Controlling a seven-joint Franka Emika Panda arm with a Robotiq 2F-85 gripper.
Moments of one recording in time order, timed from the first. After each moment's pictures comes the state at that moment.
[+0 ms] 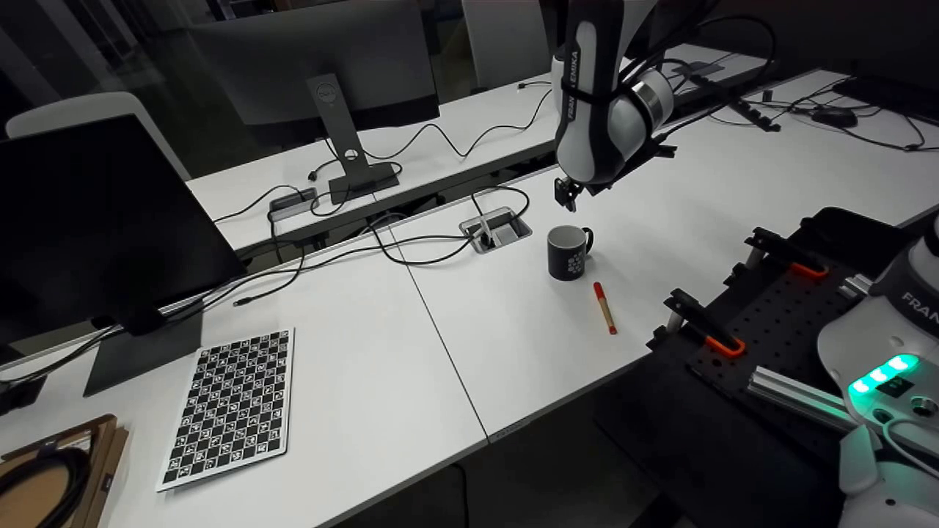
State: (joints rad) arm 0.51 0.67 -0.52 -2.38 0.01 3.10 0.26
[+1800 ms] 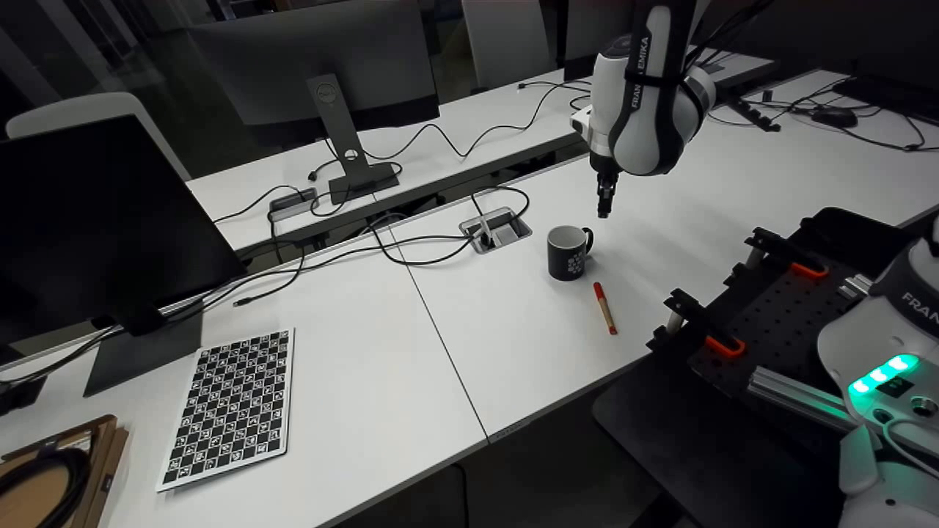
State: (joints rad) arm 0.11 0.66 -0.33 -2.37 -0.40 3.24 -0.44
